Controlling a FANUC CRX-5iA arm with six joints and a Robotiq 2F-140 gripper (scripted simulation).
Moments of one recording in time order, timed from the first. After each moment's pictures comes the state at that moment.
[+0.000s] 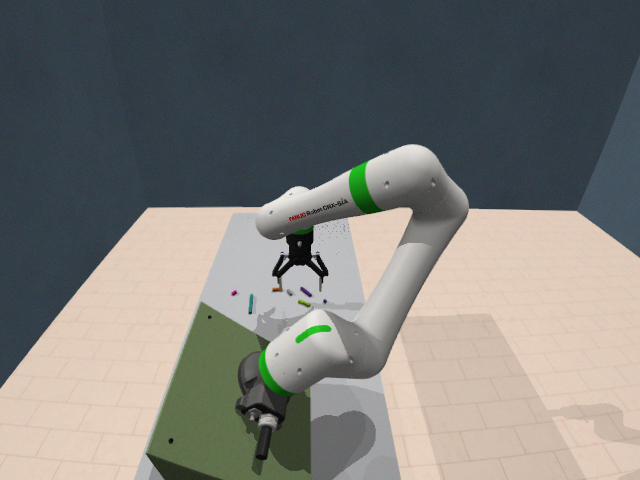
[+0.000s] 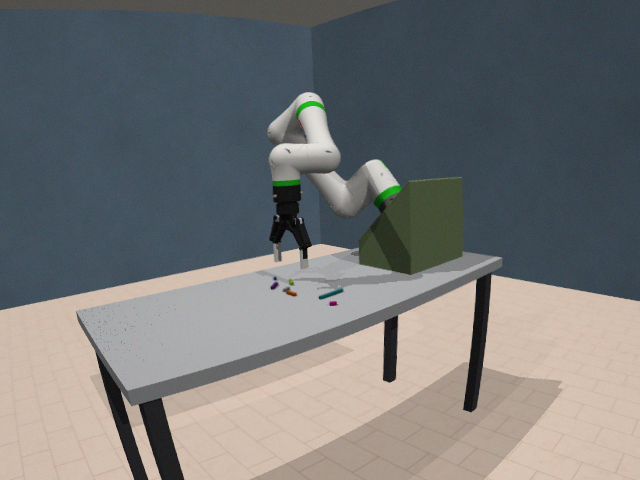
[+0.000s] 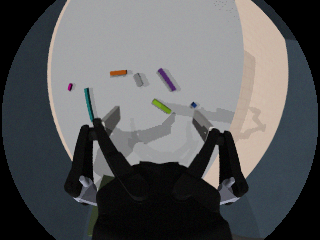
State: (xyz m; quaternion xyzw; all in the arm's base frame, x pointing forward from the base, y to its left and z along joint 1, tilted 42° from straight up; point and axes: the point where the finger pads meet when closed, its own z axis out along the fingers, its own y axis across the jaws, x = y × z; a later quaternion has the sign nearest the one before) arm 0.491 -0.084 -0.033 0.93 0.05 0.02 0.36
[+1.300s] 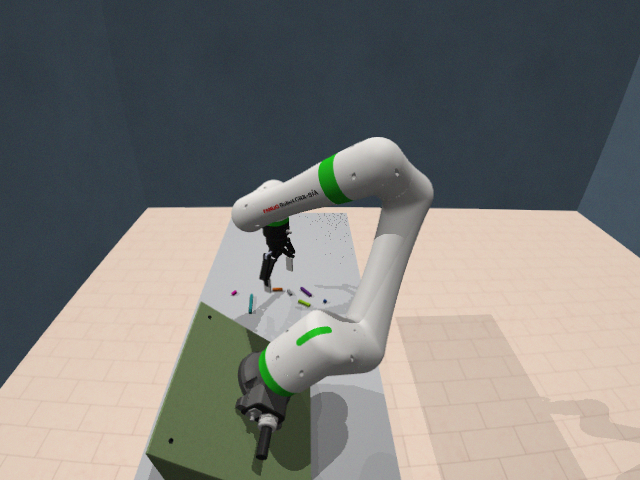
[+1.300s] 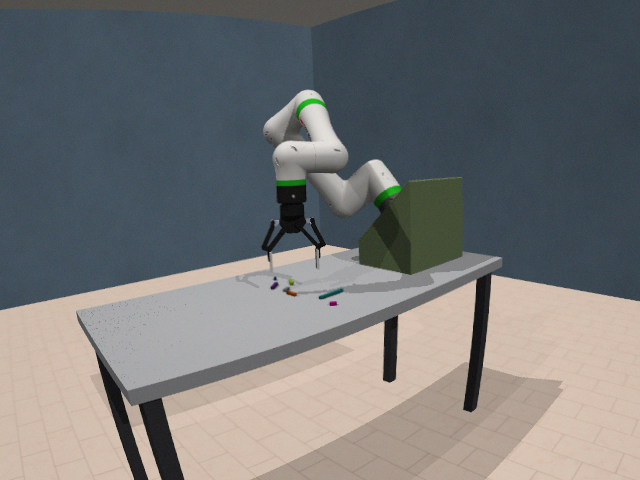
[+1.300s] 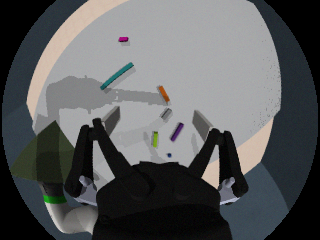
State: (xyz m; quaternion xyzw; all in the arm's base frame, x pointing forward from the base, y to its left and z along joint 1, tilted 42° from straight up) arm 0.530 -0.015 -0.085 0.78 0.51 -0.16 0.33
